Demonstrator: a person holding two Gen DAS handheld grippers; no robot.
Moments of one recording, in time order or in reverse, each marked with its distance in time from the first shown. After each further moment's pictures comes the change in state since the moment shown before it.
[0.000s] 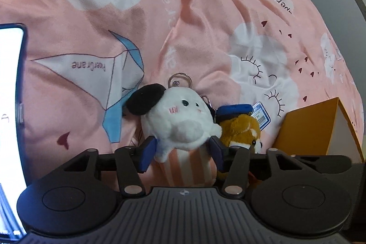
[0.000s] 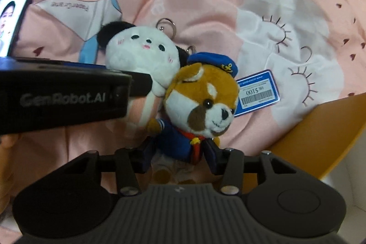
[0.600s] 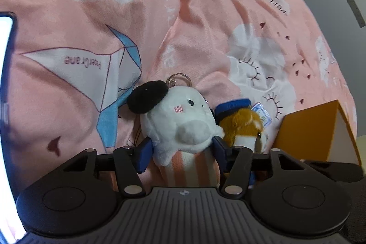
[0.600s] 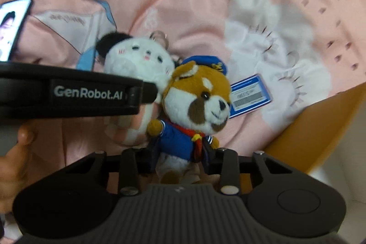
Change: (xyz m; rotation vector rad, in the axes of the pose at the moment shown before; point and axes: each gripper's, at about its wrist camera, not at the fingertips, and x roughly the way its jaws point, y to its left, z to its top) left arm 0.008 0.006 -0.001 -0.002 -0.023 -0.057; right arm -0.021 0.005 -0.023 0.031 -0.117 -0.070
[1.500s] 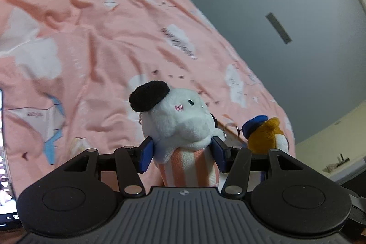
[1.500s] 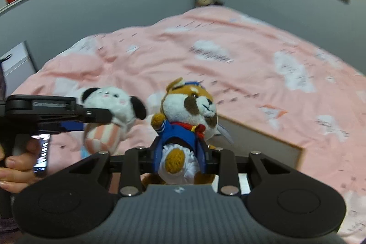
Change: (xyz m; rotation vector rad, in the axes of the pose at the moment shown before) left arm -0.106 -0.066 -0.016 0.147 -0.223 -0.349; right arm -0.194 -0.050 -0.116 0.365 -0.563 -0.175
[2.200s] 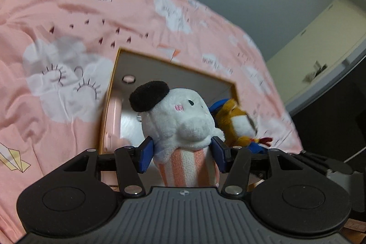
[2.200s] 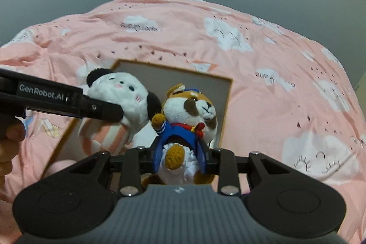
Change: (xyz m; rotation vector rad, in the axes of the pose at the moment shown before) left arm 0.107 -0.076 -0.061 0.362 0.311 -0.148; right arm 0.013 -0.050 -0.086 0.143 0.067 -0.275
